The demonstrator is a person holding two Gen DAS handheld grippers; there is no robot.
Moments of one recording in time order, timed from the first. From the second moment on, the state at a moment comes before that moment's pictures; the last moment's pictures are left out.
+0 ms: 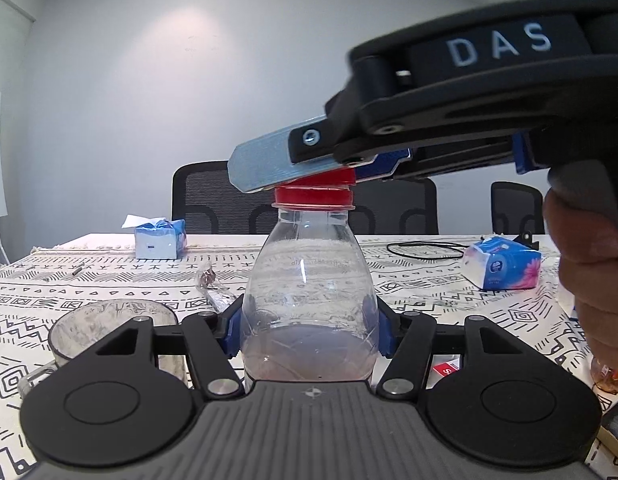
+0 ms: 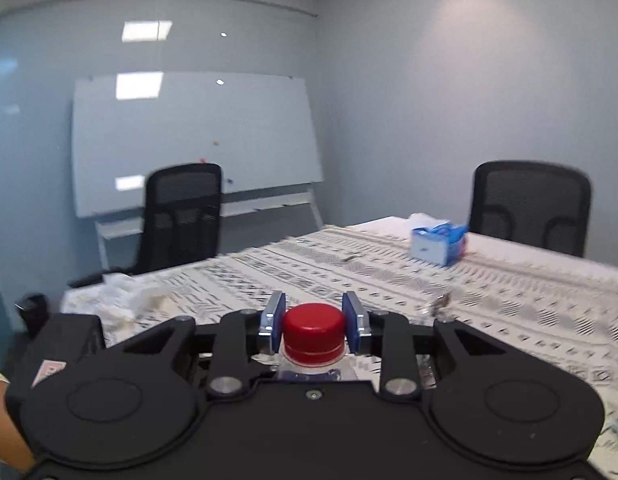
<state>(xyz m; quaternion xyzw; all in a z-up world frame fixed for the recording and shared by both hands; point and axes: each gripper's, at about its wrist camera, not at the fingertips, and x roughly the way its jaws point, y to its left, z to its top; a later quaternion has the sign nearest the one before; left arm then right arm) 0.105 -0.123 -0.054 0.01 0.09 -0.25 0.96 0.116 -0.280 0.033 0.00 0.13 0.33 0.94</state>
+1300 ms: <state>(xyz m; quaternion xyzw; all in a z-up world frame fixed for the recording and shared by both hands) 0.106 -0.119 -0.054 0.00 0.09 -0.26 0.96 0.136 -0.286 0.026 -0.04 0.10 0.43 0.90</state>
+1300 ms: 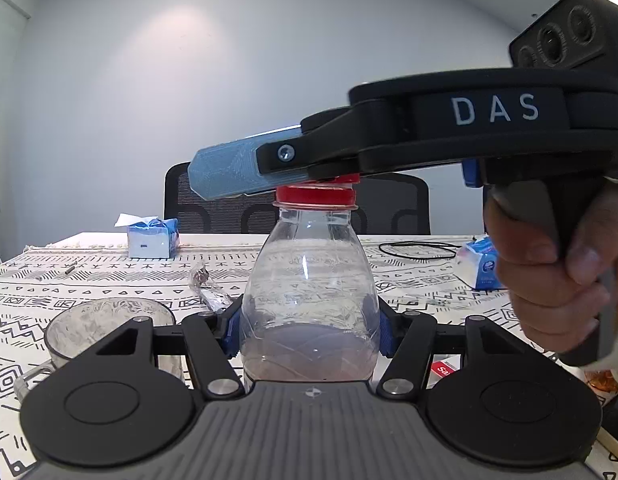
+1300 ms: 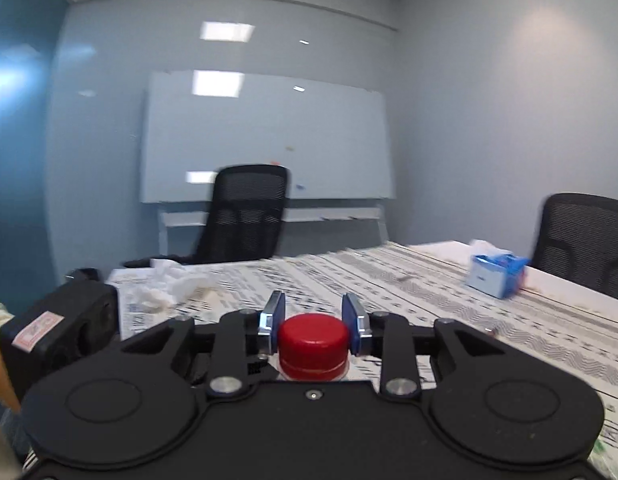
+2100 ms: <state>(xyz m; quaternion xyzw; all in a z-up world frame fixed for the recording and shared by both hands) 0.099 -0.130 -0.053 0.01 0.08 -0.22 0.97 0.071 -0.224 0.040 -0.05 0.13 0.12 0.98</state>
